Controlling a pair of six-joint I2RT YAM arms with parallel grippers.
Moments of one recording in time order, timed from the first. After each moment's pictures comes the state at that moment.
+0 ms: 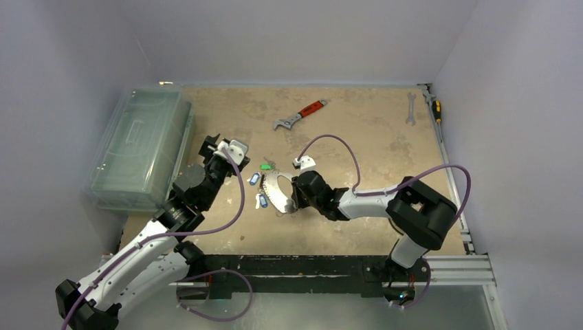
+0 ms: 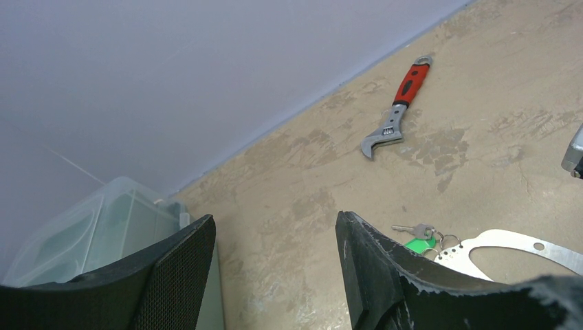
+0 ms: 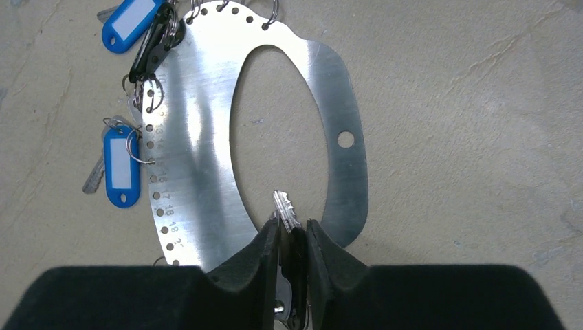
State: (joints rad) left arm -0.65 0.71 0.62 0.10 -0.35 0.46; right arm 0.96 1.64 0.70 0.24 0.27 0.50
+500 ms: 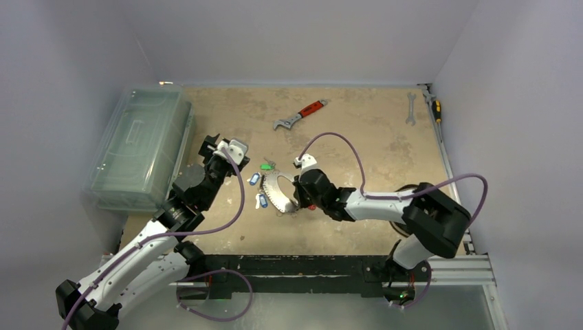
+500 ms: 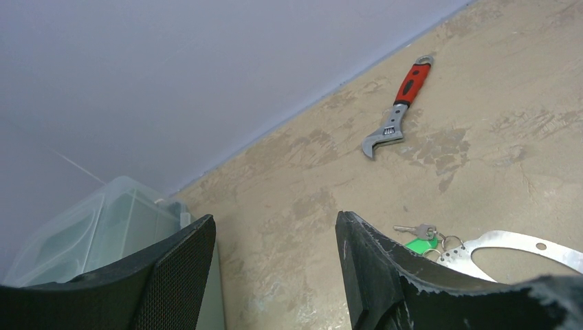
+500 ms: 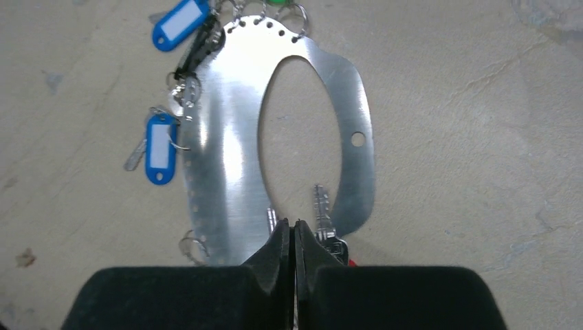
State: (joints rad) left arm -0.65 0.71 0.62 0.10 -0.35 0.46; right arm 0.96 1.56 0.70 0.17 0.24 0.45
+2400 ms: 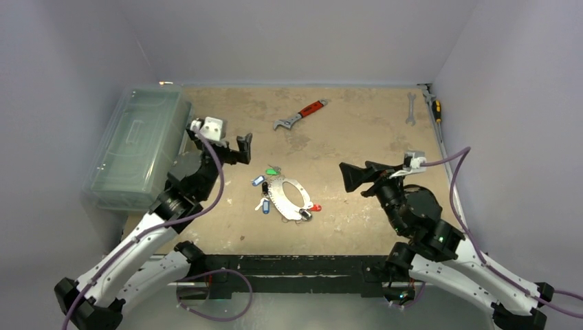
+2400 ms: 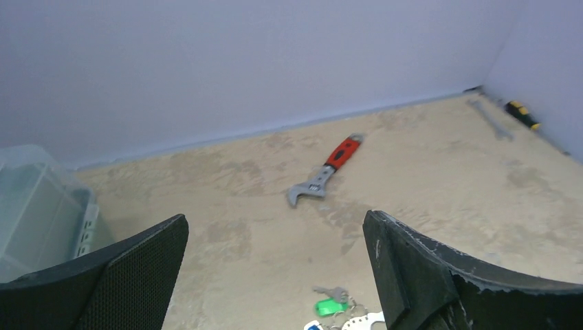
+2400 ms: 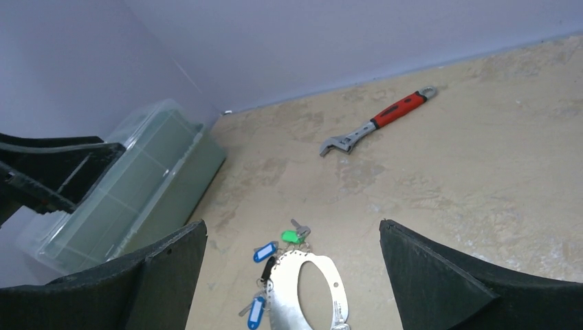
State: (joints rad) left arm -0.62 0.80 0.76 0.07 -0.37 0.01; right arm 0.96 0.46 0.62 -0.12 0.60 0.50
